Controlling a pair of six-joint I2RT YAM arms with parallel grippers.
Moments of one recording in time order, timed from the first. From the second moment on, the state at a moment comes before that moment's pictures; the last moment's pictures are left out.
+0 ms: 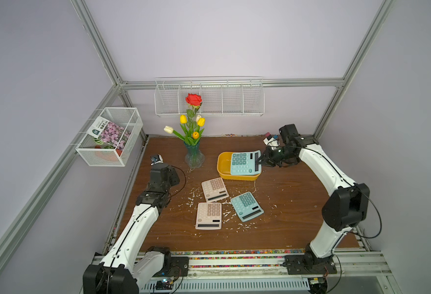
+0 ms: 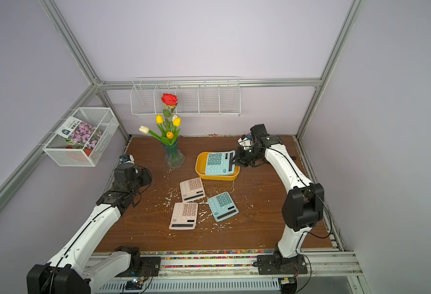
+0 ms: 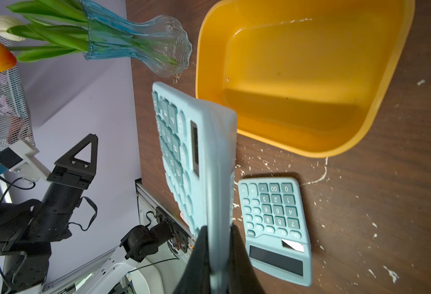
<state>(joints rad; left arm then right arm) -0.17 1.04 0.75 -0.27 -0.22 -0.36 0.24 1.82 1.74 -1.05 -0.67 0.38</state>
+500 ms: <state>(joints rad) -0.17 1.03 0.75 -0.27 -0.22 -0.36 0.24 2.11 2.01 -1.19 -0.65 0.30</state>
